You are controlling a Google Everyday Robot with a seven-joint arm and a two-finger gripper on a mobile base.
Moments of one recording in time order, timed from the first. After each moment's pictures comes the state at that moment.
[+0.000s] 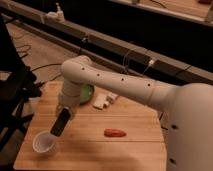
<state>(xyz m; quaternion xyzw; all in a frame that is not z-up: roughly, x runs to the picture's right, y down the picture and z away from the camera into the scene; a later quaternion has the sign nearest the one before) -0.205 0.124 0.668 -0.23 -0.43 -0.53 0.69</state>
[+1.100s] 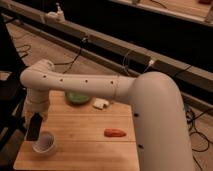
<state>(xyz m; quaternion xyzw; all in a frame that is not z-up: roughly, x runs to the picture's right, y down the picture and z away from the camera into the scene) -0.314 0.135 0.672 -0.12 -0.43 -0.66 0.60</state>
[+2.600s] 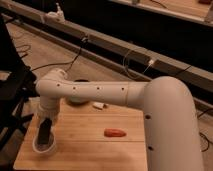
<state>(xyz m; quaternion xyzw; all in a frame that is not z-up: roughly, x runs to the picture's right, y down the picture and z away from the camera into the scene) -0.281 0.161 0.694 -0.10 -0.44 -0.67 0.59</state>
